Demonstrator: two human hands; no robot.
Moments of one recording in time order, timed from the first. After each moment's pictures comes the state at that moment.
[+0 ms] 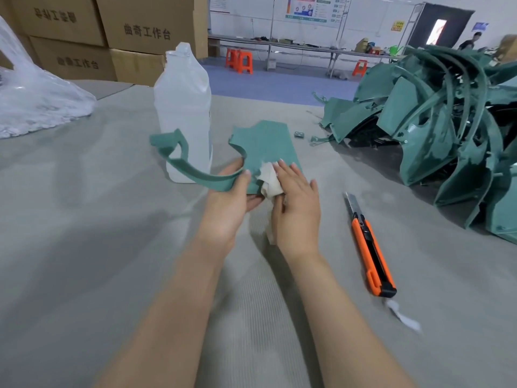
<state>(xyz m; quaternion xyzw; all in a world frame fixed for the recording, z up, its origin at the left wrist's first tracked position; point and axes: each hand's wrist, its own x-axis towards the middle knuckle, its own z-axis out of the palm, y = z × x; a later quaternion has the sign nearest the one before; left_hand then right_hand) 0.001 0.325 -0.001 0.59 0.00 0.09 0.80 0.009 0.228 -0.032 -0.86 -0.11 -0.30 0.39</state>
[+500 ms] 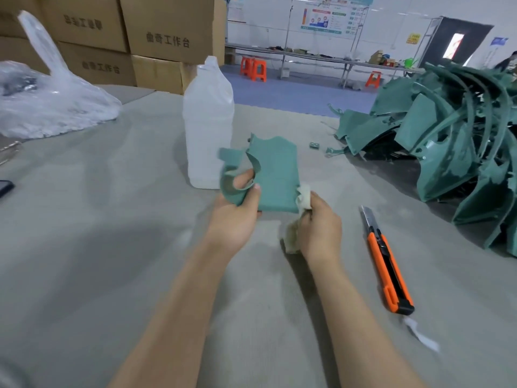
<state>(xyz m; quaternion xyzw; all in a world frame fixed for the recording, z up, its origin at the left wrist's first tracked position) -0.018 0.349 0.003 0.65 -0.01 0.17 0.75 0.020 0.217 -0.039 -0.89 0.03 -0.23 0.40</state>
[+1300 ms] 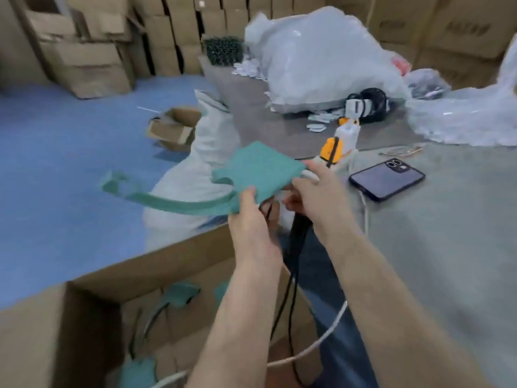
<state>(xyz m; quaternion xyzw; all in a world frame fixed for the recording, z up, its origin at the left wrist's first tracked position) -0.279 0.668 -0.016 0.12 0.34 0.61 0.70 -0.198 0.661 0.006 -0.62 -0.38 0.35 0.59</state>
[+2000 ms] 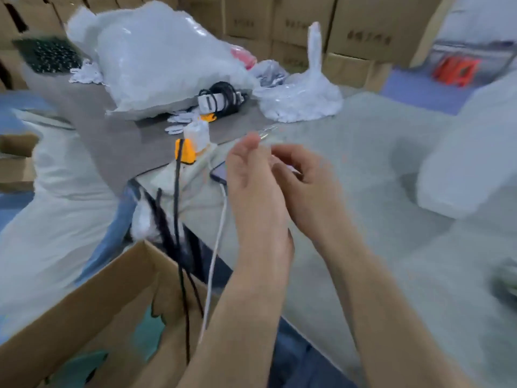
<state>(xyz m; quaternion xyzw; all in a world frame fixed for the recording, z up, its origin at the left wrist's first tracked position) -0.154 0.558 0.048 0.34 0.21 0.48 0.78 -0.110 0.525 0.047 -0.70 -0.39 0.10 0.59</state>
